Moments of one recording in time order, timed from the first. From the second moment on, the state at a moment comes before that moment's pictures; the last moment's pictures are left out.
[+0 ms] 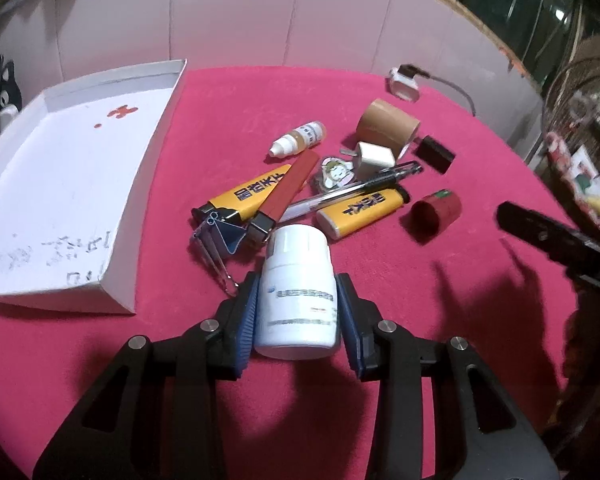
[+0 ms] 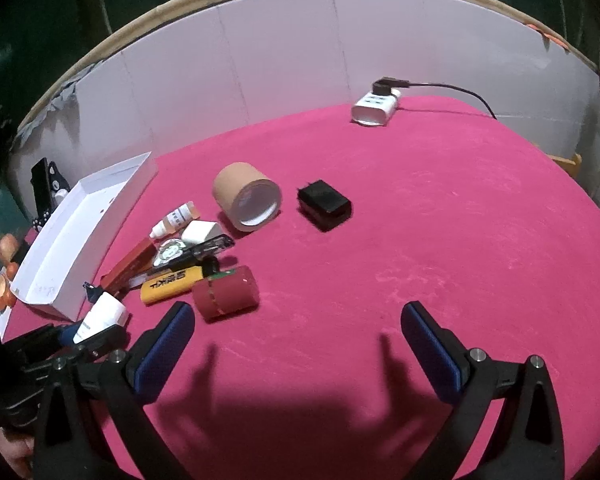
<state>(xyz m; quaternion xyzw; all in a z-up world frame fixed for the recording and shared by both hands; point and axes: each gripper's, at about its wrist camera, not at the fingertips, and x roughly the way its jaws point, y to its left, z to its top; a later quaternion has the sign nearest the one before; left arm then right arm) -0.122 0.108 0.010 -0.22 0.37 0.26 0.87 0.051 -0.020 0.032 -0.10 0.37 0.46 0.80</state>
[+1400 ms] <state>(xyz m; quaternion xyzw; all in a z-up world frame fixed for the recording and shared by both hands) -0.169 0.109 0.093 -0.12 0.26 0.36 0.89 -0.035 0.019 0.094 -0.14 0.22 0.57 0.78</state>
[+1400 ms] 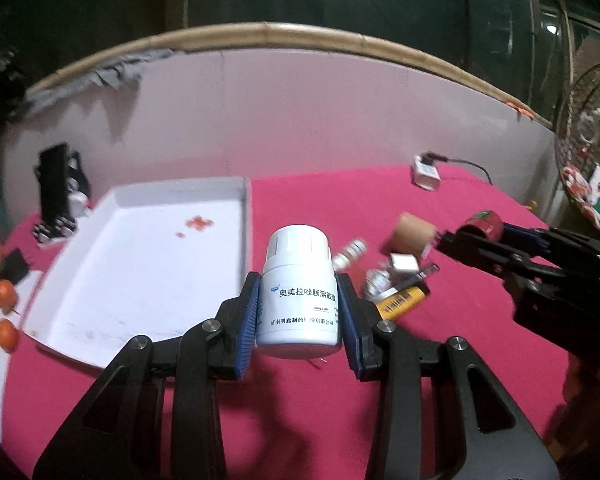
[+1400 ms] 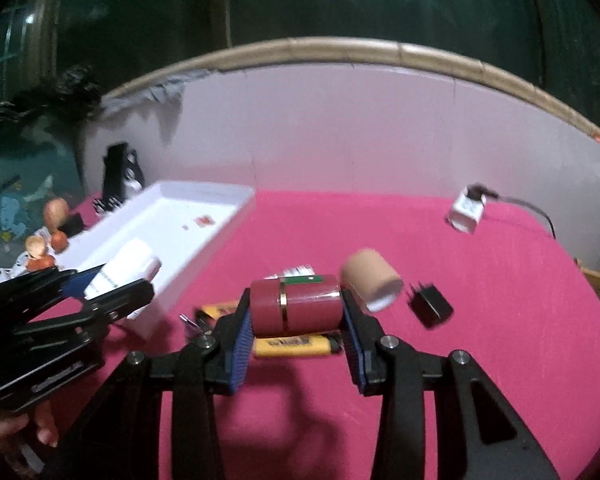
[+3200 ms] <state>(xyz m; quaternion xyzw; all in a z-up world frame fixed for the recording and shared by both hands) -0.251 0.289 0.124 -0.18 0.27 0.46 0.83 -0.122 0.189 0.141 -0.14 0.22 0.63 0.73</state>
